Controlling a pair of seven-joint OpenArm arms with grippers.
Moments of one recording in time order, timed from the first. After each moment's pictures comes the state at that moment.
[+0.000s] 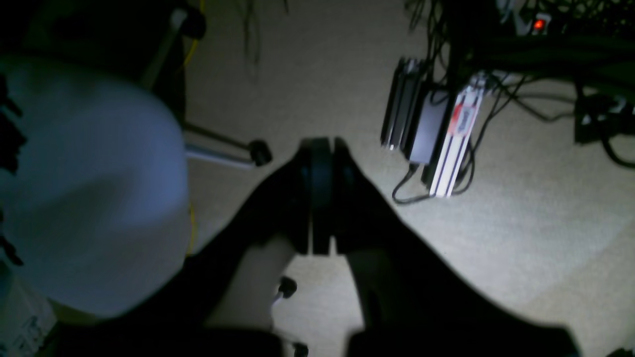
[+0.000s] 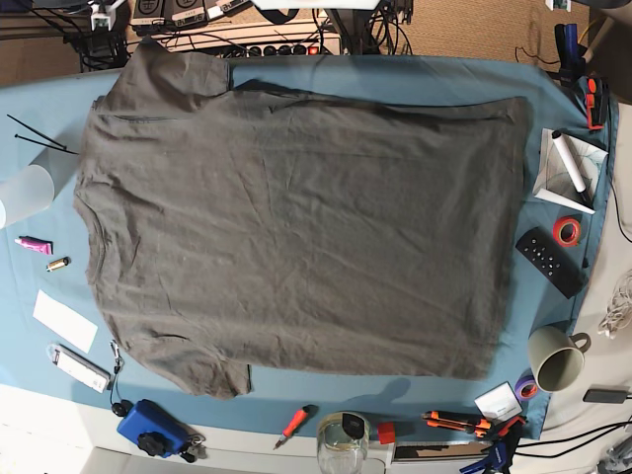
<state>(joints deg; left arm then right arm) 57.6 -9.4 -24.2 89.9 -10.4 -15.6 19.5 -53.1 18.7 24.1 92.9 16.9 5.4 -48.6</state>
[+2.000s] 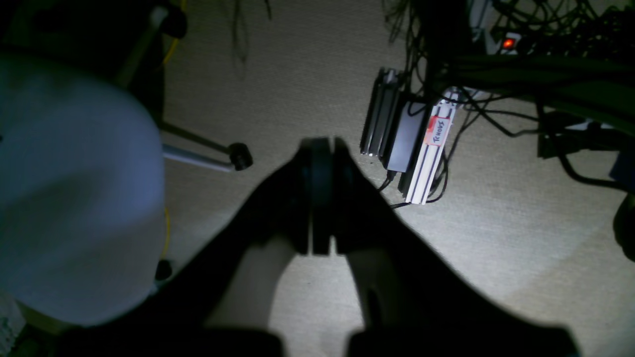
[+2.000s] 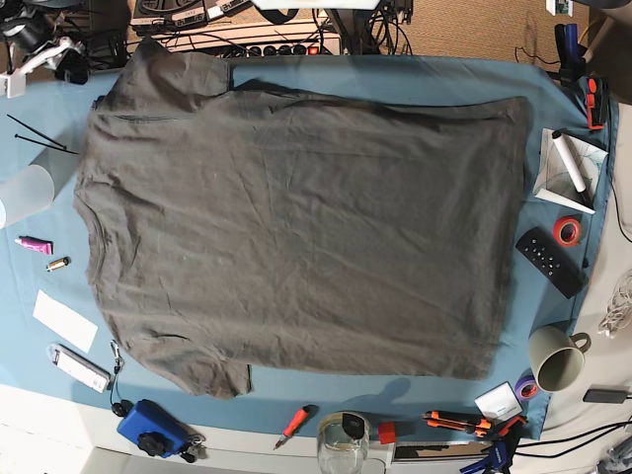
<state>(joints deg) 57.5 -9.5 -24.2 91.0 -15.5 -15.8 20.7 -38.0 18.7 60.4 96.5 62.5 38.9 -67.9</state>
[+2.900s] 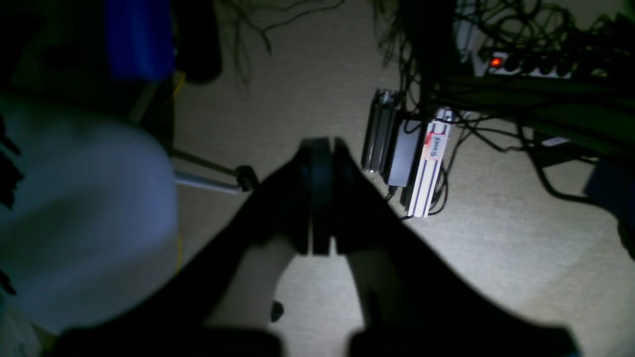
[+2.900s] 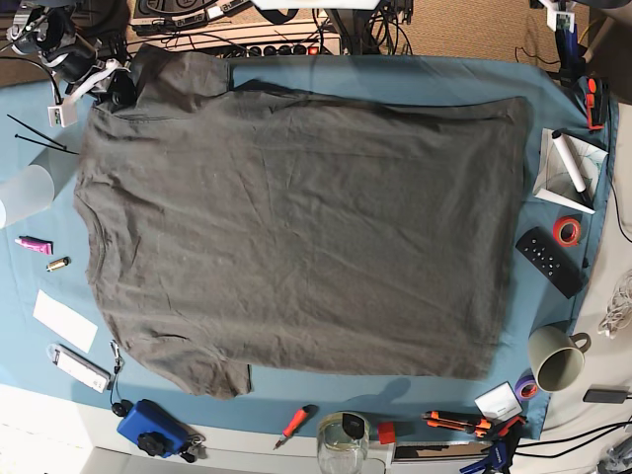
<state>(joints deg) 57.5 -9.7 -24.2 100.0 -15.5 -15.7 26.5 -33.9 18.8 42.0 96.6 49.1 35.2 -59.3</state>
